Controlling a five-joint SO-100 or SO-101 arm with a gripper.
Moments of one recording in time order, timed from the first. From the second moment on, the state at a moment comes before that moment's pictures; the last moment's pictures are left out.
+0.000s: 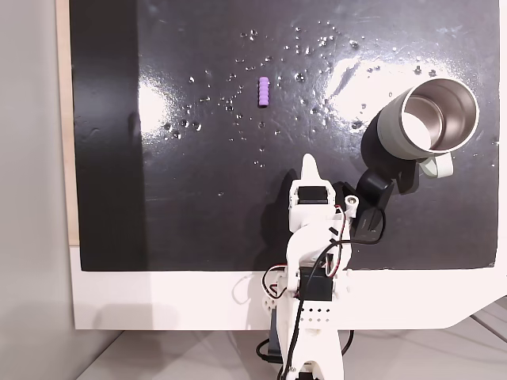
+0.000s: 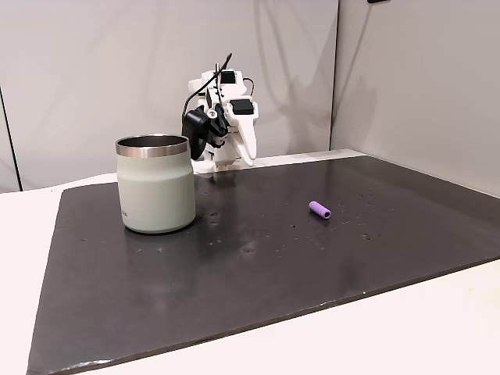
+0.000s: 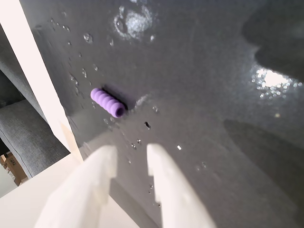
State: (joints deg) arm 3.8 181.6 172.4 44.3 -1.8
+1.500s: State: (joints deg) arm -27.9 105.6 99.0 64.8 -2.9
